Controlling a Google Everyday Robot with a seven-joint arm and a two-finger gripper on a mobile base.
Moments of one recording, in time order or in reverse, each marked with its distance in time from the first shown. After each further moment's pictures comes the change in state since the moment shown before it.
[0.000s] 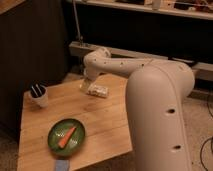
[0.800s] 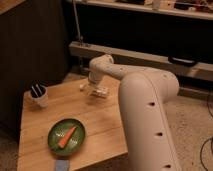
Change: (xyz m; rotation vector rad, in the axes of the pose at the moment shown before) arm 0.028 -0.007 0.066 -0.066 0.008 -0.008
